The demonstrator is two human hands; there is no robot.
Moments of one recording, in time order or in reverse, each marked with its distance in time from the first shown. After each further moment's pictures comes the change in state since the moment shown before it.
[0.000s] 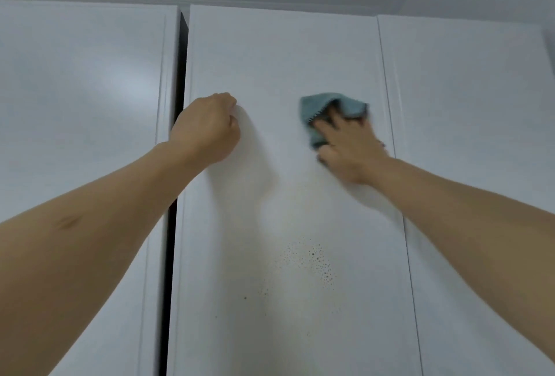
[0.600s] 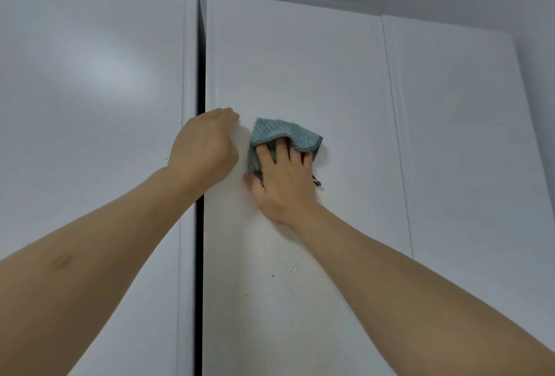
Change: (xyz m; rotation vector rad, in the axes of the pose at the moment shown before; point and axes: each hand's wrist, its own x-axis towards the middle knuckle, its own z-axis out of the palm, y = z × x) left_hand -0.055 -0.054 -0.006 -0.132 0.076 0.135; right_hand -0.028 -0.192 0.031 0.058 0.130 0.181
